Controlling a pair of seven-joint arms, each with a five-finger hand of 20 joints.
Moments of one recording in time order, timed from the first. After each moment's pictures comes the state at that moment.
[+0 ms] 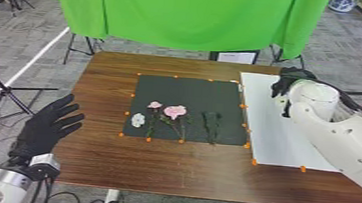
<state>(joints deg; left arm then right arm) 134.8 -54.2 -107.7 -121.1 38.3 0.3 7.9 -57.1 -42.4 49.7 -88.9 -120.5 -21.3 40.6</state>
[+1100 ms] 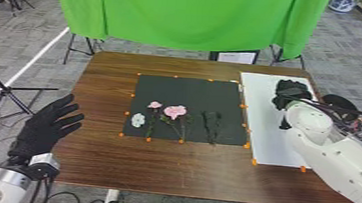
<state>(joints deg) 134.7 -53.9 -107.9 -120.8 38.3 0.2 7.5 -63.4 -40.8 47.0 -87.0 -127.2 -4.3 33.8</state>
